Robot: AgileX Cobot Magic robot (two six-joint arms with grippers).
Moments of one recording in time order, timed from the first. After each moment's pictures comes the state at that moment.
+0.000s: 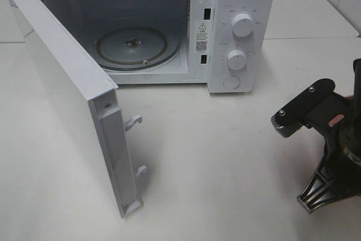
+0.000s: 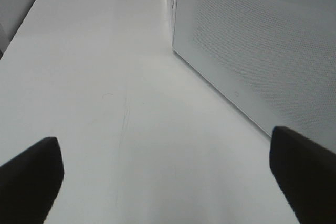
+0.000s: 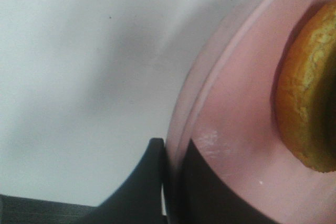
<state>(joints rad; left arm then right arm) 0.03 -0.01 -0.50 -0.11 1.04 0.02 0.79 1.40 -0.59 -0.60 0.92 0.75</state>
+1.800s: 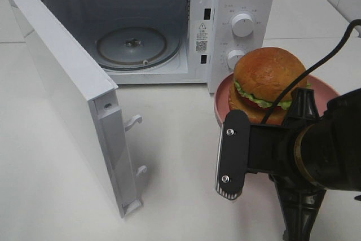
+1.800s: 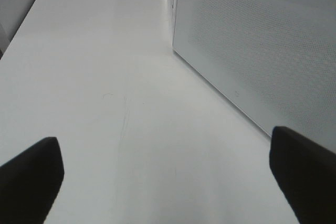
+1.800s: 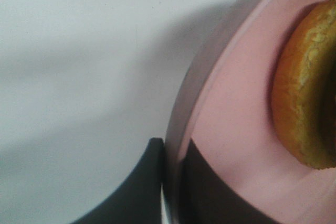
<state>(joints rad) 0.03 -0.01 -0.50 -0.11 1.04 0.02 1.04 1.40 -0.58 -0.80 0.69 0.31</state>
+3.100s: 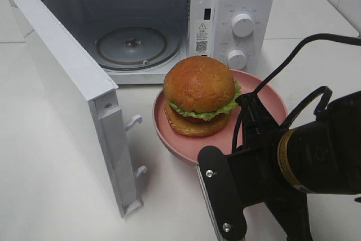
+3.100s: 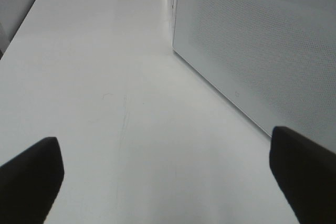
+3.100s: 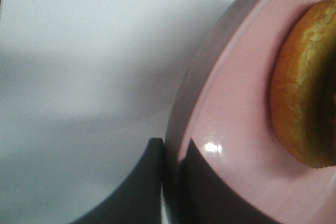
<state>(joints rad) 0.03 -0.01 -0.50 -0.11 1.04 0.02 1.04 1.40 -0.58 -0.79 0.47 -0.14</state>
